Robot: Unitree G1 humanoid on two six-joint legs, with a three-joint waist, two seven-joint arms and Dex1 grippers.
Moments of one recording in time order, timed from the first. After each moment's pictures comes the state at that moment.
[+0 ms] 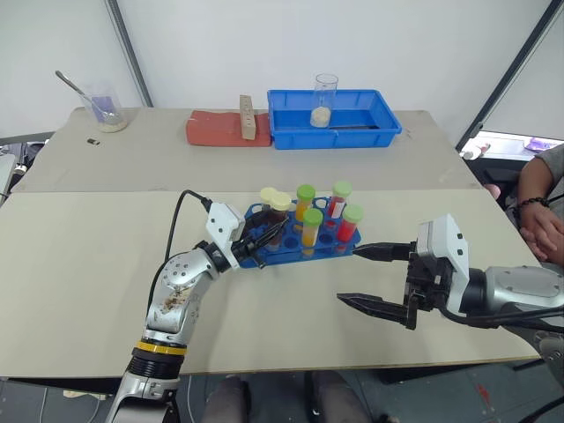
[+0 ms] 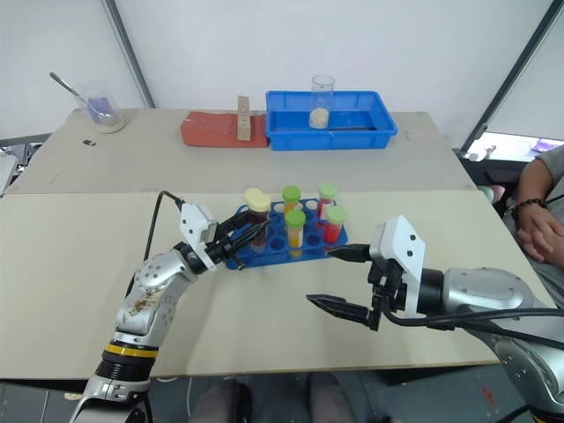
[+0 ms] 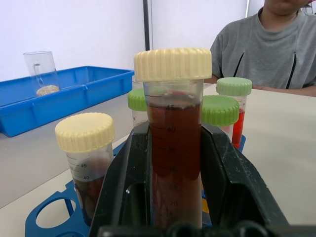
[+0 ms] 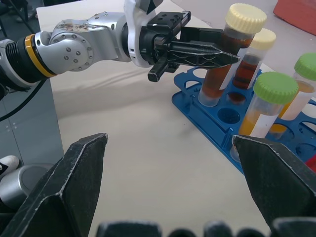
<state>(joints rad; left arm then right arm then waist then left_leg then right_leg) -0.32 0.27 -0.06 -0.06 -0.30 0.08 -0.71 -0.09 -0.92 -0.21 -0.76 0.88 0.77 0.75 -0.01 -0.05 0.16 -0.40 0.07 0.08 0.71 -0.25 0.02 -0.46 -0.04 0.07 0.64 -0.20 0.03</state>
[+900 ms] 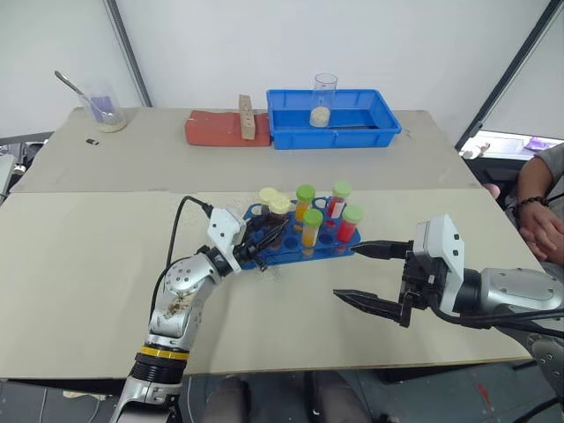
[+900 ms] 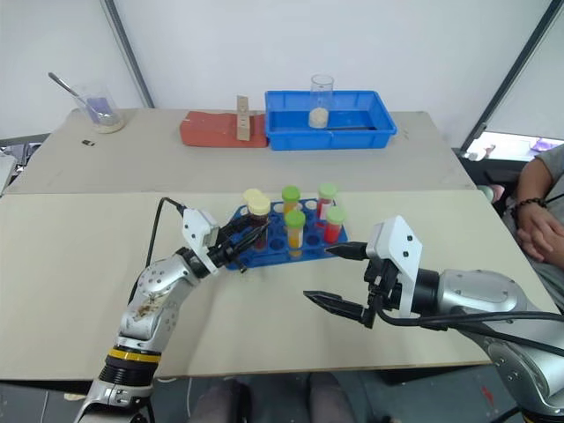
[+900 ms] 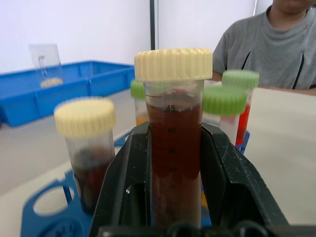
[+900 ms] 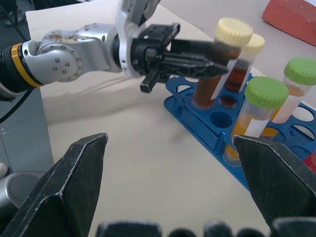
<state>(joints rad) -0.28 0.25 -0.07 -0.05 -0.29 0.06 -0.69 -0.09 -0.88 -0.19 -0.77 0.84 0.77 0.72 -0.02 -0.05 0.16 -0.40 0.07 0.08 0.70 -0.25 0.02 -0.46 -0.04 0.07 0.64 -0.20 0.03</state>
